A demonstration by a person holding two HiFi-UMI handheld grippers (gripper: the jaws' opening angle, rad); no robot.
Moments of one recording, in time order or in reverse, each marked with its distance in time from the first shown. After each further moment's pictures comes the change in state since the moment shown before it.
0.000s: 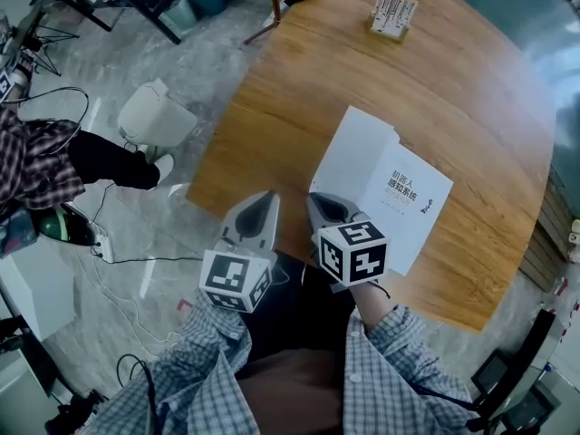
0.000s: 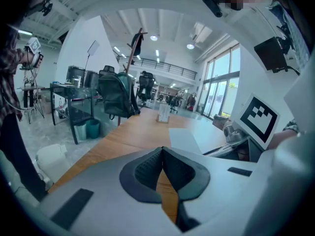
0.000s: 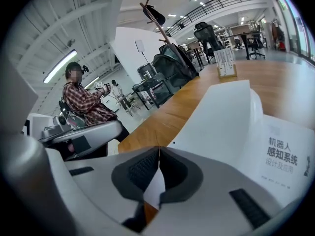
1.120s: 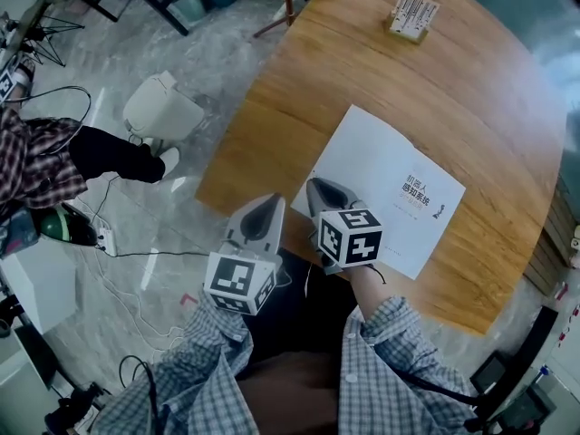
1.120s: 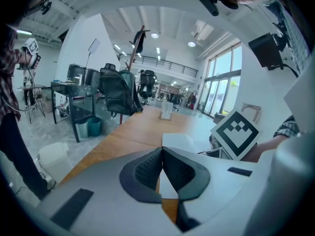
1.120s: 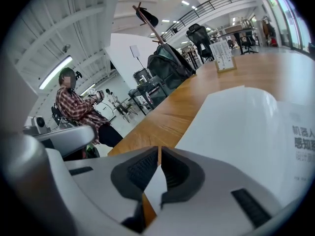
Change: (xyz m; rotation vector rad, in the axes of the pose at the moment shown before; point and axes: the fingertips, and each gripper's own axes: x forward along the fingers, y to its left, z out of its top) left arm -0.006 0.022 -0.009 -0.006 0.030 0.004; right arm 0.056 -0.007 0.004 0.054 -0.067 -0.016
